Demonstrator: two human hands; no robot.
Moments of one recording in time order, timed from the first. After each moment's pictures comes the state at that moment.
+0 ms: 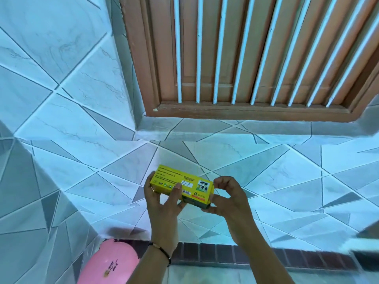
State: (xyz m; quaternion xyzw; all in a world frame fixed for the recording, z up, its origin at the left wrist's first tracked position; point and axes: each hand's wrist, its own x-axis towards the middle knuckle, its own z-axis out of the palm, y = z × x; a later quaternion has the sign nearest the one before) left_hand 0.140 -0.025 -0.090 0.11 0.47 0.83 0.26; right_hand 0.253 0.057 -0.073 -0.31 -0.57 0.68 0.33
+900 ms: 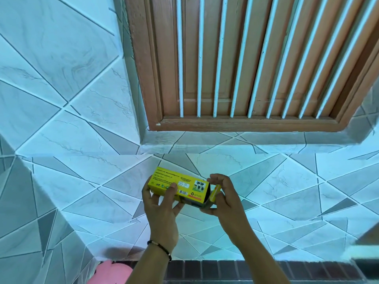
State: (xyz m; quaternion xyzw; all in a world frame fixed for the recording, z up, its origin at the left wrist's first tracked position) left_hand 0.105 -0.028 -0.074 0.10 0.44 0.85 0.27; right_hand 0.222 0.043 -0.059 -0.31 -0.68 0.55 0.37
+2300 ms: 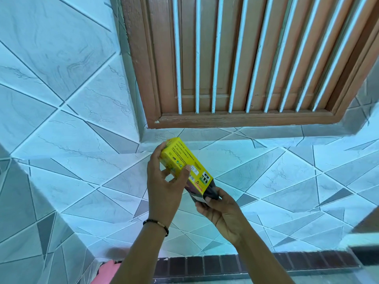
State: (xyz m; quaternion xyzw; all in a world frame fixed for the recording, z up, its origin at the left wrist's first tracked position) left_hand 0.085 -0.023 -0.038 0.36 0.57 0.73 0.09; right_hand 0.211 0.049 -0.099 -0.21 -0.33 0.86 0.32
